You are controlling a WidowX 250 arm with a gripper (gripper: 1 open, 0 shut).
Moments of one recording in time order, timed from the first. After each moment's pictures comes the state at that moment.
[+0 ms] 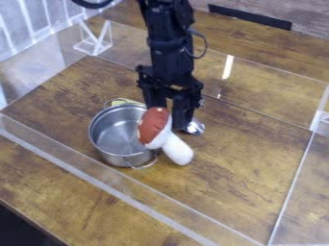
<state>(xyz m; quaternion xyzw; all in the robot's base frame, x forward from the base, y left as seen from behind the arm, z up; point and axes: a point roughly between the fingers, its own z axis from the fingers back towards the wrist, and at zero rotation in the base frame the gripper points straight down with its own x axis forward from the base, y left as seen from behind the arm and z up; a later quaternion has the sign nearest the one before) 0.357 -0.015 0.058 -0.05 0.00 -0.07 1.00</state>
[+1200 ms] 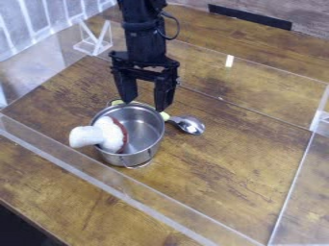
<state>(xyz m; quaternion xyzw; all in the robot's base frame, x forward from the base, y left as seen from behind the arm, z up) 0.359 0.025 0.074 -0.05 0.01 0.01 1.00</state>
